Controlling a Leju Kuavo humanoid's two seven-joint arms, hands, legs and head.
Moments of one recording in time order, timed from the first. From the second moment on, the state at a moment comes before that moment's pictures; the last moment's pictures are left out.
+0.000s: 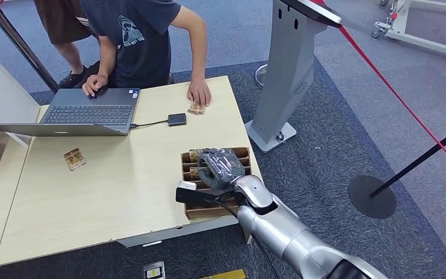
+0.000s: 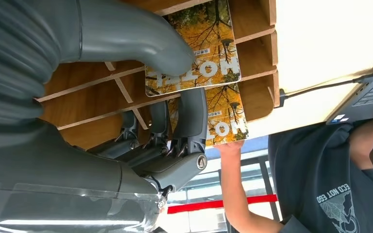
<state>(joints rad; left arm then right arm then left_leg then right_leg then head) -0.13 0.09 -1.22 -0.25 1.19 0.08 -0.06 -0.63 0.12 0.86 -0.73 0.75 -0.35 -0.16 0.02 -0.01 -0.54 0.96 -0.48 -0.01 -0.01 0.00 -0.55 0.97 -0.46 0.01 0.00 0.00</state>
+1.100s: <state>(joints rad) -0.13 0.10 -1.21 -0.25 1.21 0.09 -0.06 -0.65 0.15 0.87 -0.74 0.73 -0.42 -0.15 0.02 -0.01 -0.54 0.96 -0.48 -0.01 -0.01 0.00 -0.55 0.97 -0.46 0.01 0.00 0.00</state>
